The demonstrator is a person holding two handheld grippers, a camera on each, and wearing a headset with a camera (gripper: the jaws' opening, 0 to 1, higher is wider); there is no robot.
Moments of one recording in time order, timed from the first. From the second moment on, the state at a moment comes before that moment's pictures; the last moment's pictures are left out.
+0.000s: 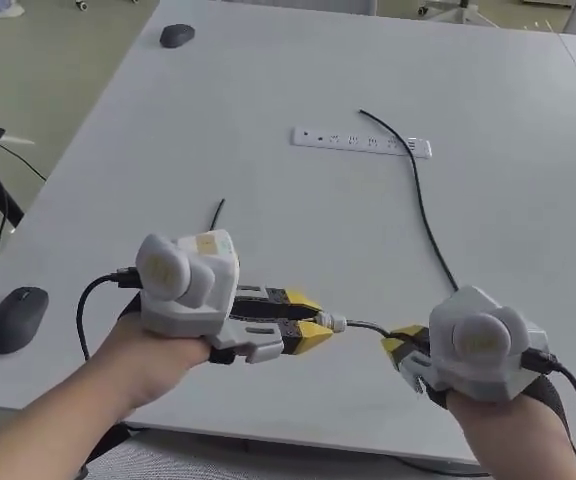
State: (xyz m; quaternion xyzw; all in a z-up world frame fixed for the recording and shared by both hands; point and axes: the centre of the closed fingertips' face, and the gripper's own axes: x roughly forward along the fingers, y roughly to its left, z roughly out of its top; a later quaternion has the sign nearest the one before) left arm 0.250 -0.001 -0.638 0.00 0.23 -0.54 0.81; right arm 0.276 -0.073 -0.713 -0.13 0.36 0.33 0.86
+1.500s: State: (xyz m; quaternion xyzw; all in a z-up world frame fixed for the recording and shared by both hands) left arm 0.254 0.003 -0.638 -0.01 0.24 -0.54 0.81; right arm 0.257 -0.047 -0.664 -0.28 0.25 0.42 0.83
